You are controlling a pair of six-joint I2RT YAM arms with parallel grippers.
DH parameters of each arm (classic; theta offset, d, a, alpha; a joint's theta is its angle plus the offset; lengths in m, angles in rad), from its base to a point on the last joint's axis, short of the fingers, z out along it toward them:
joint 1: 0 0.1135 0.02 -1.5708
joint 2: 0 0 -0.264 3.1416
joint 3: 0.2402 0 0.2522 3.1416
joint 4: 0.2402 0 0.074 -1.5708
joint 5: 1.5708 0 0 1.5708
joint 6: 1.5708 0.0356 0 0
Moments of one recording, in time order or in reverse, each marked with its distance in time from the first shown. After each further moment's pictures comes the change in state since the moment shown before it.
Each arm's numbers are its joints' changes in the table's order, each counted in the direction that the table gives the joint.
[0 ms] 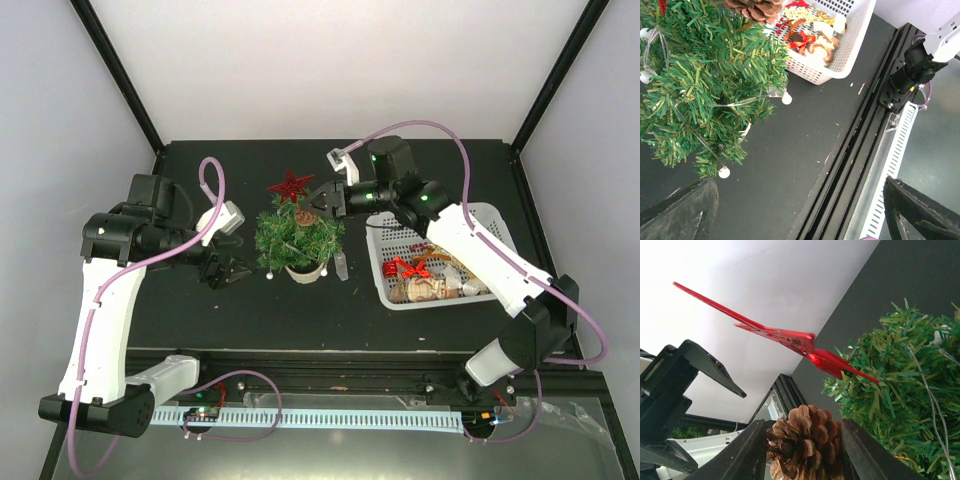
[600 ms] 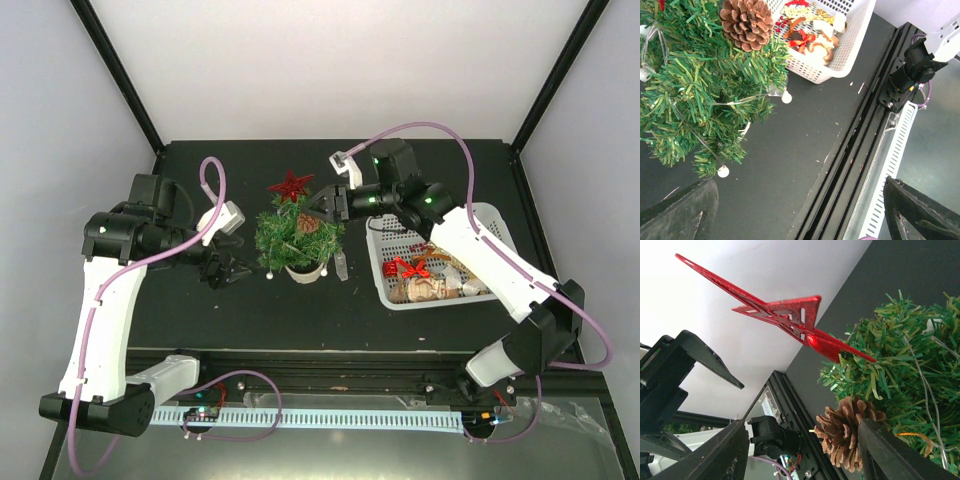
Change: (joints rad) left arm 0.000 0.003 -0.005 0.000 0.000 0.000; right arm 0.005 -0.028 -0.018 0.038 0.024 -0.032
